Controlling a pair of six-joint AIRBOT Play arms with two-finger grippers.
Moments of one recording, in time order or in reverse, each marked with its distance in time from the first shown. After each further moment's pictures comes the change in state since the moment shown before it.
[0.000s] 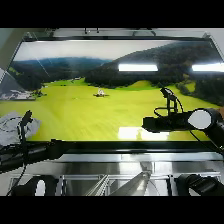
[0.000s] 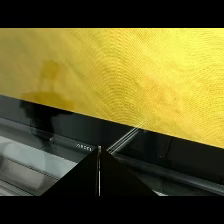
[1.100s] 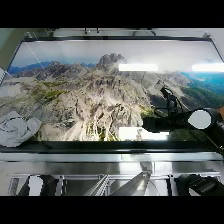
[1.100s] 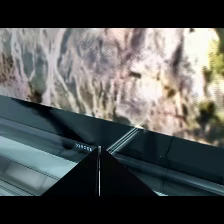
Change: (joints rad) left arm 0.823 -0.456 0.524 0.502 0.486 -0.169; right arm 0.000 0.000 0.000 0.000 0.000 0.000
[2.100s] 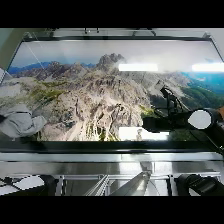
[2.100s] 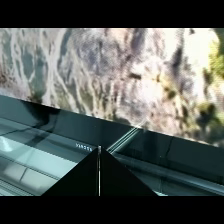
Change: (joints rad) left arm -0.220 -0.620 0.275 -0.024 -0.158 0.080; right arm 0.000 0.000 0.000 0.000 0.000 0.000
